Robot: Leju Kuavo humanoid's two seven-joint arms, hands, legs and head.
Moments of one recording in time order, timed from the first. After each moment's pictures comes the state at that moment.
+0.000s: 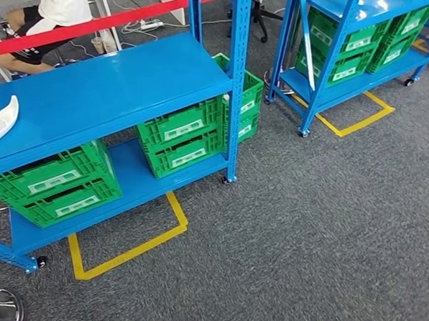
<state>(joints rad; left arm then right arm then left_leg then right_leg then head) -0.08 -0.15 1.31 -0.30 -1.05 0.05 -0.42 -0.03 0.35 -1.28 -0.50 1.57 -0.16 -0.15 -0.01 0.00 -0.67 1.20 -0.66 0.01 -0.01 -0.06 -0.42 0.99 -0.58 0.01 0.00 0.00</state>
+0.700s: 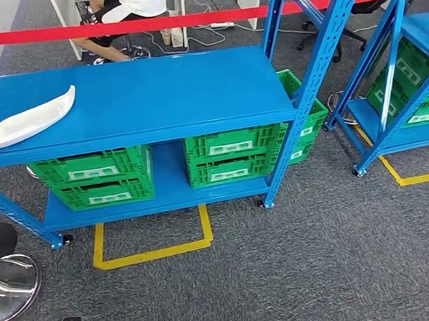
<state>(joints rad) -0.09 -0.16 1.31 -0.30 -1.05 0.05 -0.42 -0.03 0.36 -1.27 -0.51 1.57 -0.14 -0.14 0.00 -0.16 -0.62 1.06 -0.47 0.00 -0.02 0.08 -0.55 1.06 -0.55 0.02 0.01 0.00</state>
